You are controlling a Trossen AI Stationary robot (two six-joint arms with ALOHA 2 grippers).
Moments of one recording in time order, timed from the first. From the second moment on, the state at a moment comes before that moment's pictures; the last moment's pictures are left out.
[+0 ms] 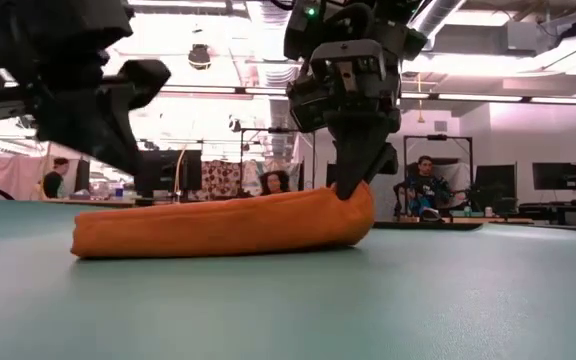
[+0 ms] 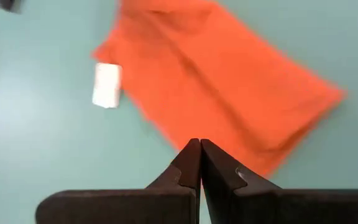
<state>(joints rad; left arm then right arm) -0.50 1.38 0.65 -0.14 -0.47 0.19 0.05 1.88 1.34 -0.64 -0.31 0.51</state>
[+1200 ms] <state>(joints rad) -0.11 1.79 0.65 0.48 0.03 0.51 -0.06 1.89 1.34 -0.58 -0.42 0.42</state>
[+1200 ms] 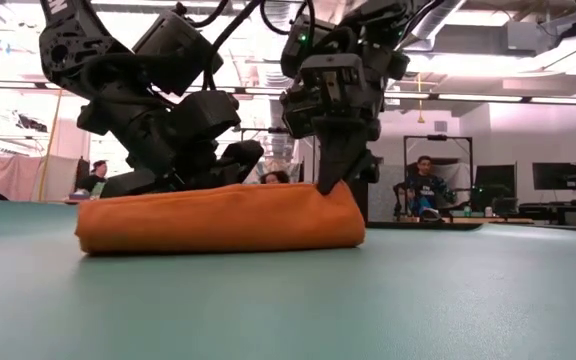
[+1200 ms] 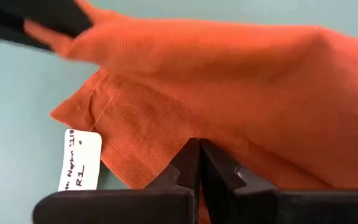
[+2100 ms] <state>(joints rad) -0.13 1.79 0.64 0.49 0.08 0.47 -0.12 1.95 1.34 -0.46 -0.35 0.36</state>
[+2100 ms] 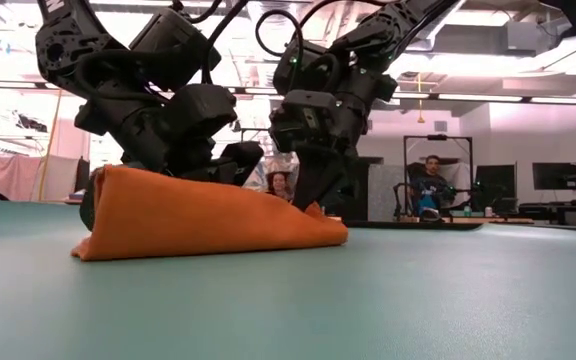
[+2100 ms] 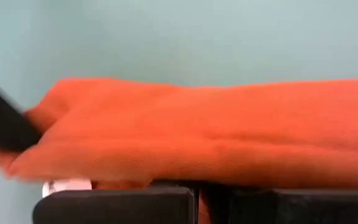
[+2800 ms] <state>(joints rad) -0.16 1.78 0.64 0.47 -0.07 0.53 -0.08 2.01 1.34 -0.41 -0.30 0.36</state>
